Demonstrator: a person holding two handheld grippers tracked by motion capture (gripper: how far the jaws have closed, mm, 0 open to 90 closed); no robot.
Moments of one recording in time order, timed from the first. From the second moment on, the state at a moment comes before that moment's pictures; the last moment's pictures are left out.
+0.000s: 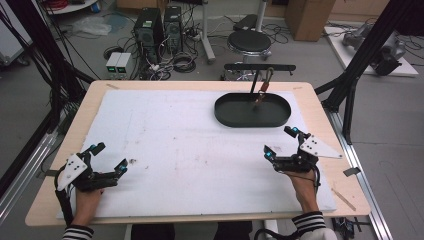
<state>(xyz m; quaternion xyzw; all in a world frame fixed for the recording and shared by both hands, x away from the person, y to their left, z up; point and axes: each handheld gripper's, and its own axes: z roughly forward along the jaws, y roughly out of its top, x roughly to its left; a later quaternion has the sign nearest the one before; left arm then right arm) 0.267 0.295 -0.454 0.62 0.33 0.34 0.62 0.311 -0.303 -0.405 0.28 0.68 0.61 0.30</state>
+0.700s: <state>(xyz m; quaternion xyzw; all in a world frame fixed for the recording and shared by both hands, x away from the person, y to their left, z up) 0.266 0.295 -0.454 0.62 0.33 0.35 0.62 0.303 -0.320 -0.453 0.31 0.64 0.63 0.30</state>
